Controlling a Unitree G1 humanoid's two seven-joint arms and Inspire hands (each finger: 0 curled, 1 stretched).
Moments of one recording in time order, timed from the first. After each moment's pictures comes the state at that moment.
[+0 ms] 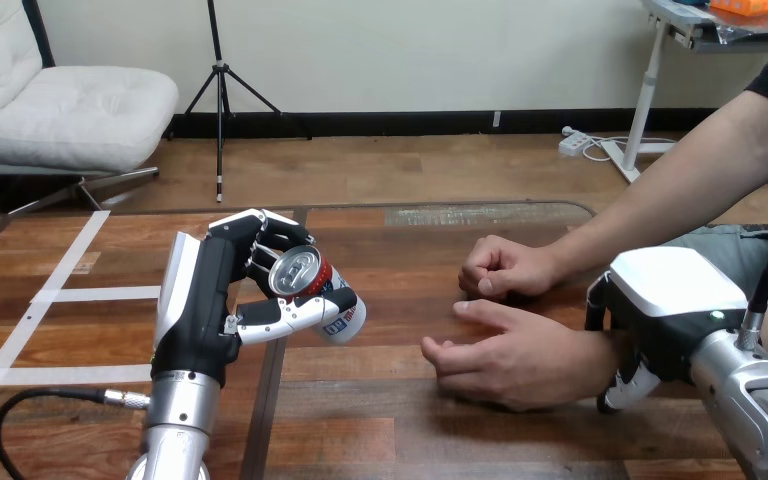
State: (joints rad) left arm -0.16 0.18 -0.03 0.50 0.29 -0.59 0.21; right arm -0.11 -0.64 0.22 -0.09 -0.95 0.17 0.37
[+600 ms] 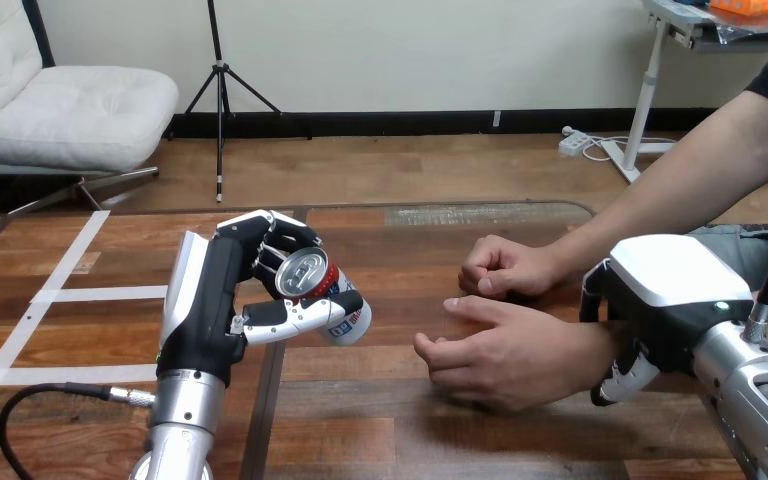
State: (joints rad) left arm -0.17 0.18 -0.04 0.50 0.31 -0.58 0.20; right arm -0.10 -0.64 0.19 -0.16 -0.92 0.17 0.39
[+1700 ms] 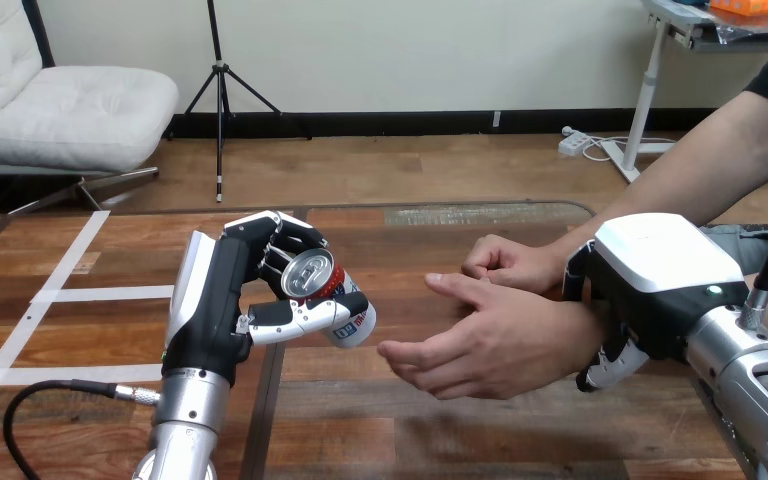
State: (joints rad) left arm -0.17 0.17 -0.04 0.50 0.31 -0.57 0.19; right arm -0.10 -0.64 0.18 -0.27 -0.93 0.17 0.44
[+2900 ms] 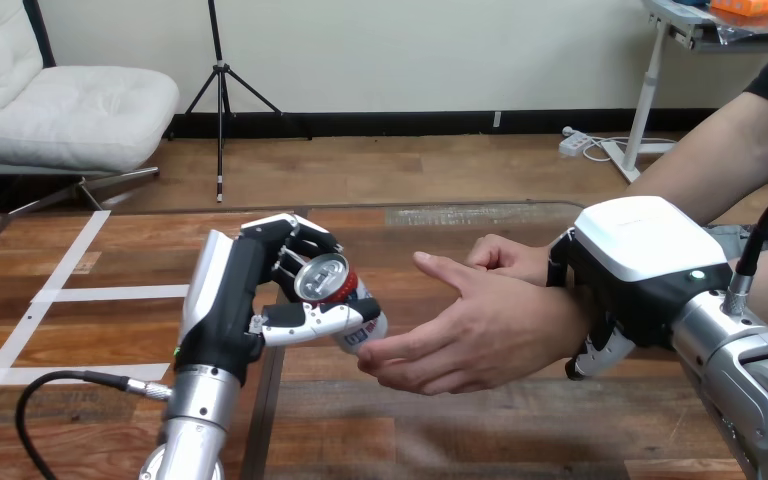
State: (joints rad) left arm -0.18 0.17 -0.06 0.49 0.32 -0.55 0.16; right arm -0.15 -0.63 0.20 -0.28 -0.97 0.14 0.46
